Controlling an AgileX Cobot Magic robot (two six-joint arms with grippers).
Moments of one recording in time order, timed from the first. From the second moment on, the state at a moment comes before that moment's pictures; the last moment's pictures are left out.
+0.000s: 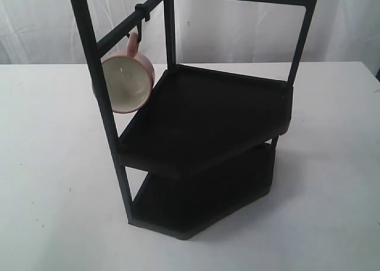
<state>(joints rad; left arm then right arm) 0.07 0.67 -0.32 -0.20 0.15 -0.06 -0.06 0.00 0.00 -0.09 0.31 0.18</state>
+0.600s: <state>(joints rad) -0.27 1.05 -0.32 0.45 -0.37 -0.02 -0.06 0.00 0.00 -0.09 0.31 0.20</state>
